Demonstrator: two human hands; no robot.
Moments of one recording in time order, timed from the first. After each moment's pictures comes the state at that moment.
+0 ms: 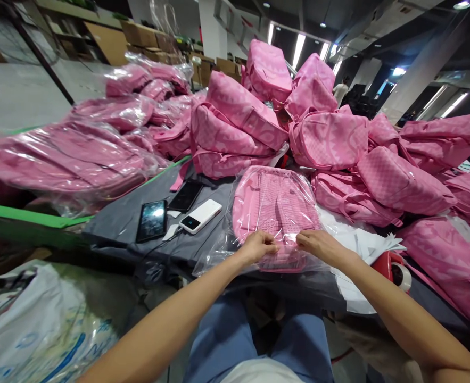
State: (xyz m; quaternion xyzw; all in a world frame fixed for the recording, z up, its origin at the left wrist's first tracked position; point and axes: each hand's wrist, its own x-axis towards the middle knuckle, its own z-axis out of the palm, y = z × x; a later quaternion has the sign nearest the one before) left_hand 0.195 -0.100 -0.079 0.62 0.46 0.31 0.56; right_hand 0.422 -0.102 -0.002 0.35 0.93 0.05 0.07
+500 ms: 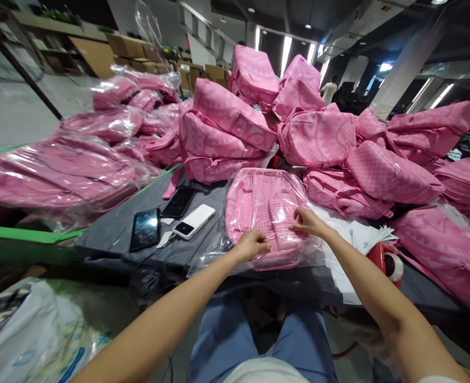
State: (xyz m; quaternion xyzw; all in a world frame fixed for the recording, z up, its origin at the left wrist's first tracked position) left_hand 0.197 -0.094 -0.080 0.65 0.49 0.28 0.50; right_hand 0.439 -0.051 -0.007 0.52 0.83 -0.17 -0.12
